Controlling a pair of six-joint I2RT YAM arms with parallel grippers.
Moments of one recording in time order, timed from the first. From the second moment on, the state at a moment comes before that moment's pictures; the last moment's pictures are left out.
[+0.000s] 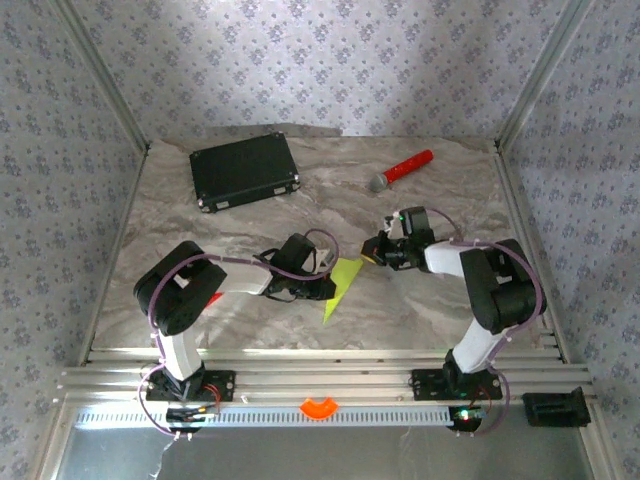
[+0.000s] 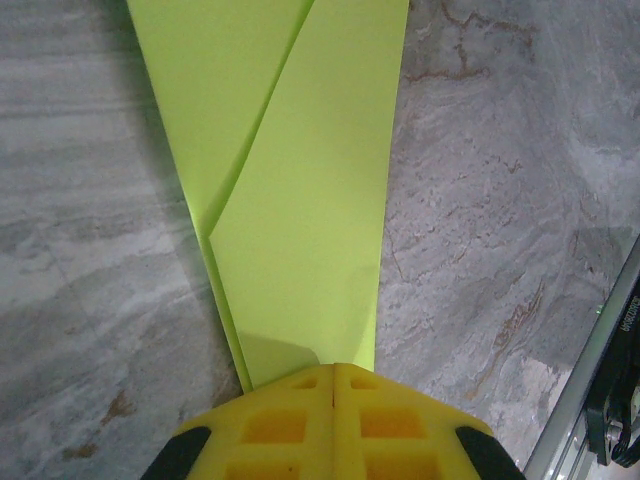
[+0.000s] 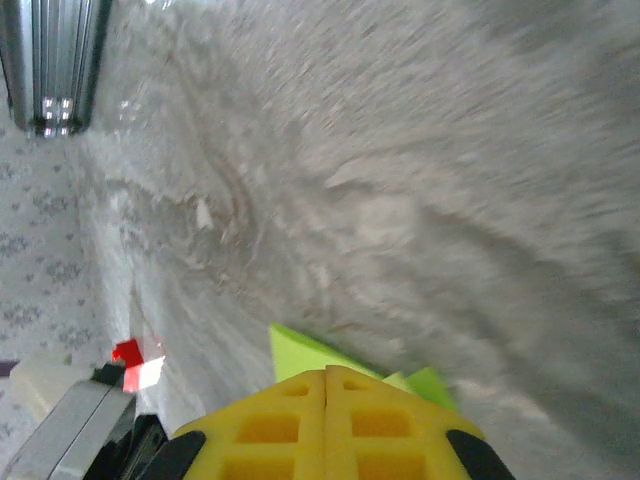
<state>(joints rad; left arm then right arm) -0.79 1.80 0.81 0.07 0.52 -0.63 0.31 1.69 0.72 0.13 -0.63 0.77</state>
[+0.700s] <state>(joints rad) -0.83 1.75 0.96 -0.17 0.49 -0.65 0.43 1.74 0.68 0.14 -0.59 0.80</state>
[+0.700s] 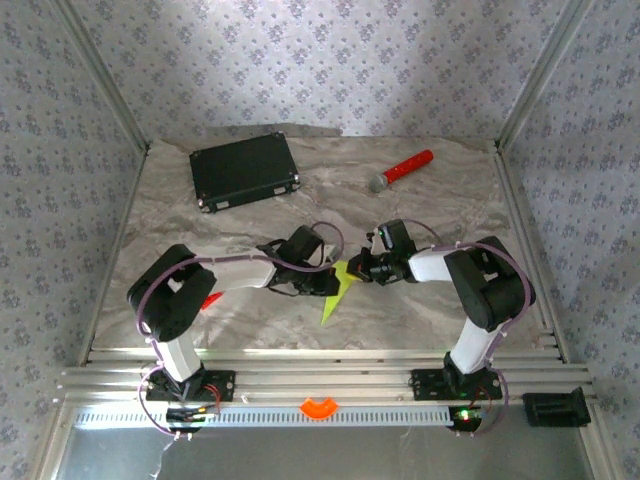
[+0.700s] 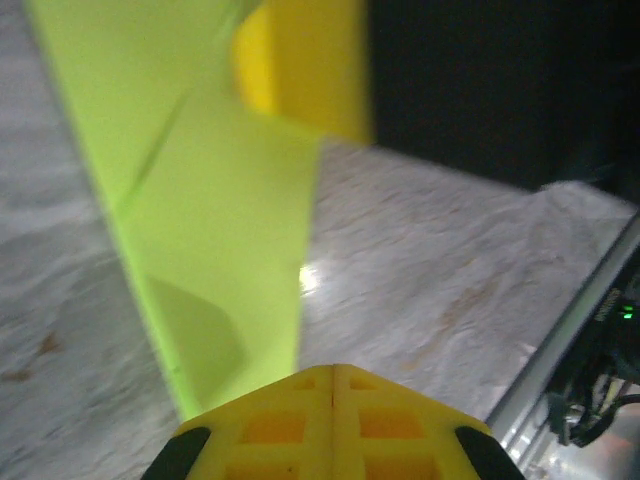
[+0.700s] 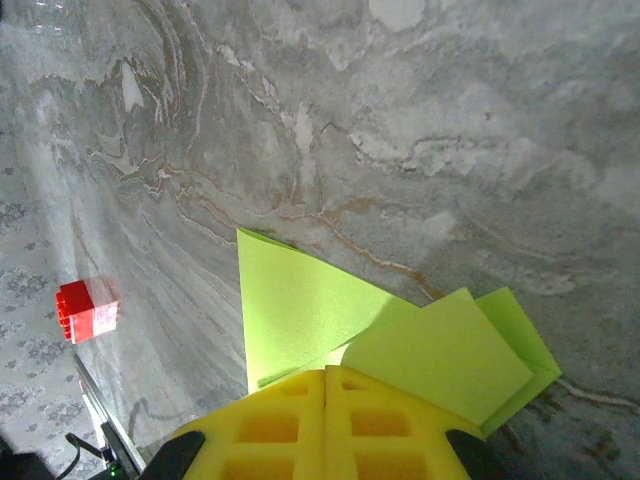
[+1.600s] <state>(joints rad) -0.93 1.66 0.76 -0.18 0.43 -0.64 0.41 1.74 0.66 0.20 -0.63 0.80</state>
